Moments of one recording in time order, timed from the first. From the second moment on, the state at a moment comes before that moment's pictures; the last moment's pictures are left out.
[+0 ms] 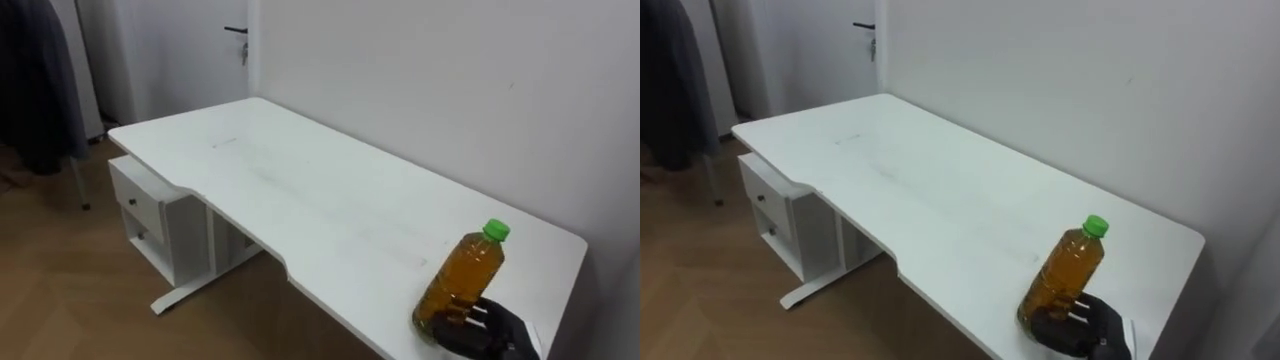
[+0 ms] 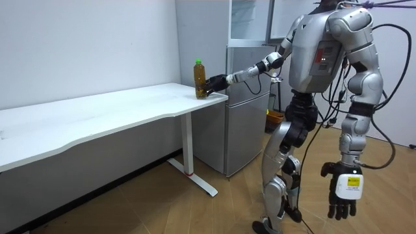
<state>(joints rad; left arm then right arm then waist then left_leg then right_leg) 0.48 0.31 0.05 0.93 -0.06 0.12 0.04 -0.42 -0.35 0.40 0.74 0.67 -0.10 -0.52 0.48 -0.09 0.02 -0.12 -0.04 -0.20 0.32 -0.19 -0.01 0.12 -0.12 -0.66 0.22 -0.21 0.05</state>
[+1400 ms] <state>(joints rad) 0.47 0.26 0.12 0.94 -0.12 0.02 0.03 -0.34 -0.44 0.33 0.27 0.72 -0.06 -0.32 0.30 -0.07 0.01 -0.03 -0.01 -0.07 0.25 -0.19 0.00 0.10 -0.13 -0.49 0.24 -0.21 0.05</state>
